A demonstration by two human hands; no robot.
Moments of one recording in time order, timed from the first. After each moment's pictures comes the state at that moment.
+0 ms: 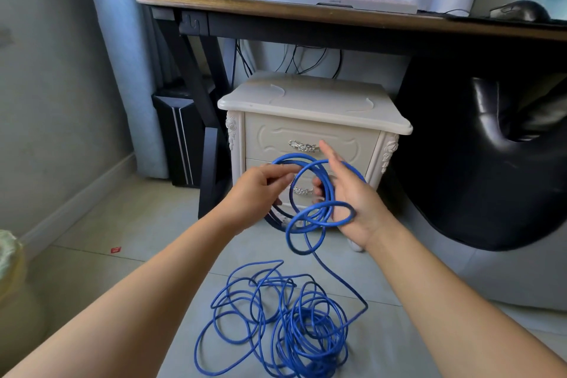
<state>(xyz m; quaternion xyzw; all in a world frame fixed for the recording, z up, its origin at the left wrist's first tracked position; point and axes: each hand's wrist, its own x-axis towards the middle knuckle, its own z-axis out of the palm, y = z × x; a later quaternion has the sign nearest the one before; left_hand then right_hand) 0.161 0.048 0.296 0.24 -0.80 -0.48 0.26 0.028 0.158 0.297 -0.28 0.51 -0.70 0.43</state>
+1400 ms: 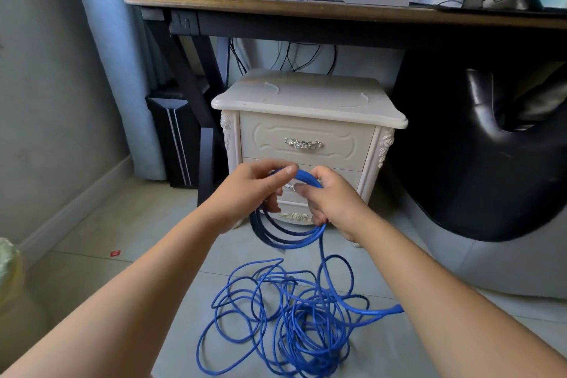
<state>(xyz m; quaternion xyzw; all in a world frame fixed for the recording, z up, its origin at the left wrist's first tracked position) 0.167 0.045 0.303 0.19 -0.76 -0.59 0.22 0.037 0.155 0.293 -0.38 0.69 -0.53 0.31</state>
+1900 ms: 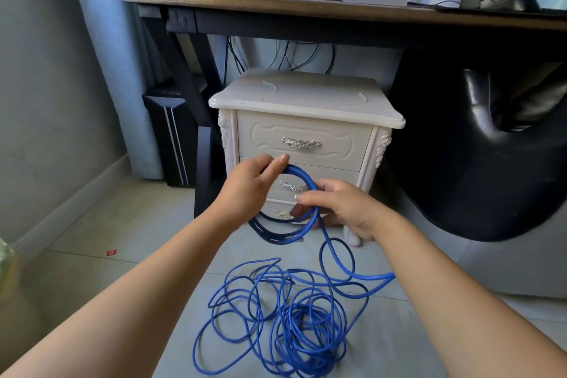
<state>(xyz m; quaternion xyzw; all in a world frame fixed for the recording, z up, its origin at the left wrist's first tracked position) 0.151 0.042 0.296 0.26 -0.82 -0.39 0.31 0.018 0.173 0.298 -0.40 0.67 -0.46 0.42</state>
